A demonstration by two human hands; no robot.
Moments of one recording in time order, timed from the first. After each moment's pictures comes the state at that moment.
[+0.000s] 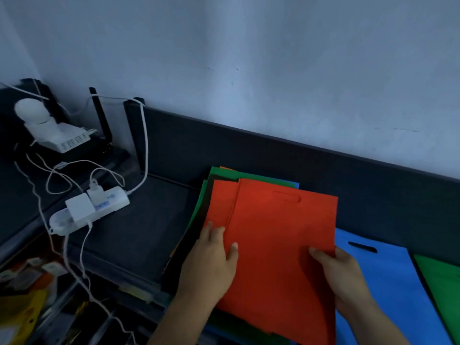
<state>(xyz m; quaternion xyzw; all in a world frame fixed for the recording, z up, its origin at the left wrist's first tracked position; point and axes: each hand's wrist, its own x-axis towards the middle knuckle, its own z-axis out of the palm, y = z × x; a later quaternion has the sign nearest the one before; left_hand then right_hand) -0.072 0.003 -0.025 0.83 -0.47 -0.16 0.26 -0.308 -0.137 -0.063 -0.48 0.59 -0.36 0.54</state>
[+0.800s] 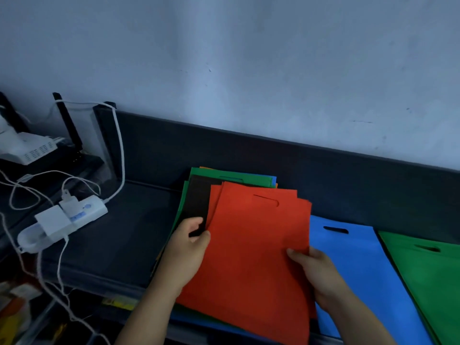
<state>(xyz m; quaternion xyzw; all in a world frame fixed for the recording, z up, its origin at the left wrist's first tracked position) -0.041 0.008 -0.018 0.72 -0.38 -0.34 0.47 -0.311 -0.100 -0.055 -0.44 0.56 -0.32 0.63</state>
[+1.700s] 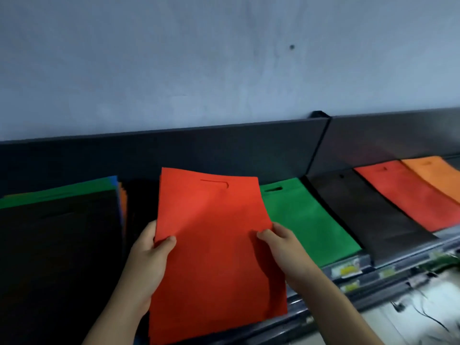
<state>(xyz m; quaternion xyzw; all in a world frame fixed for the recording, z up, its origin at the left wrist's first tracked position) -0.280 -0.059 0.004 0.61 -0.43 -0.49 0.44 -0.546 -0.073 -0.029 -0.40 0.63 -0.42 0.51</state>
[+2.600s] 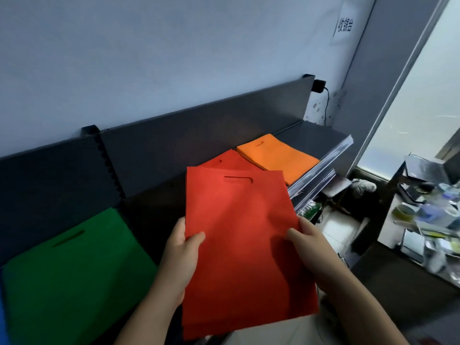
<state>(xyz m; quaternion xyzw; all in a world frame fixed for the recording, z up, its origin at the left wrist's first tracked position) -0.806 -0.071 -0.004 0.46 -0.58 -0.58 0.34 -1.036 0.054 -0.008 -0.25 0.76 -0.50 0.33</state>
